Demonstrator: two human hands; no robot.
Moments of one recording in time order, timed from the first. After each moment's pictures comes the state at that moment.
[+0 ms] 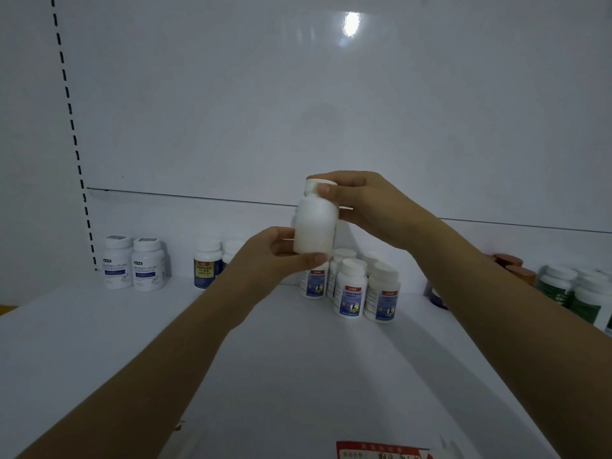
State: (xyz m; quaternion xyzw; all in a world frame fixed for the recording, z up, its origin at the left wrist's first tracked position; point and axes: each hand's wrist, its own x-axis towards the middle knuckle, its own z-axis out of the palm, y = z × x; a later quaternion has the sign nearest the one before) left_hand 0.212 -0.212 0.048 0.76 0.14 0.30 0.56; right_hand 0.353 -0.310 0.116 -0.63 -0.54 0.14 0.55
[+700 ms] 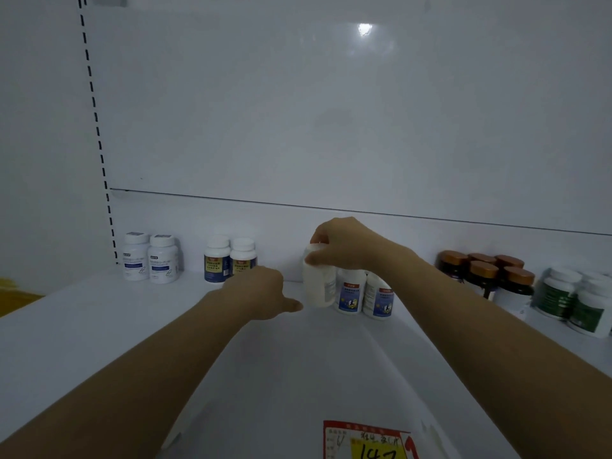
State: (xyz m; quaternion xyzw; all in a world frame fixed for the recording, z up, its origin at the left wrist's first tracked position) left_hand 0.223 -0.202 0.024 0.95 0.30 0.04 0.06; right_hand 0.343 -0.299 0.082 -0.82 -0.55 -0.06 0.14
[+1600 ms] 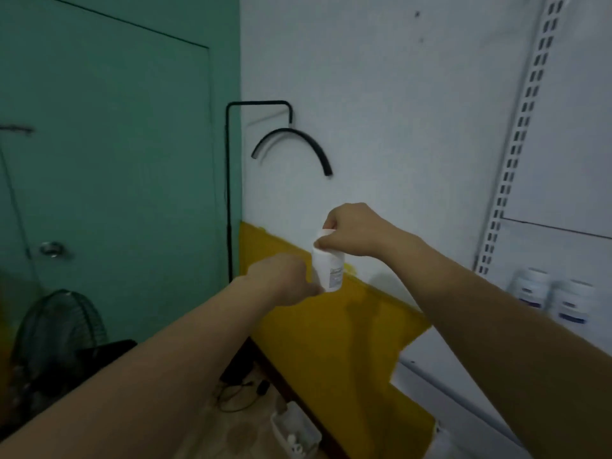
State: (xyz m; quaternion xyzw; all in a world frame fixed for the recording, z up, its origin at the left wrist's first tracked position) left_hand -0.246 -0.004 0.040 0.78 0.62 0.08 0.04; right_hand -0.110 0.000 0.100 -0.58 -0.78 0.03 0.20
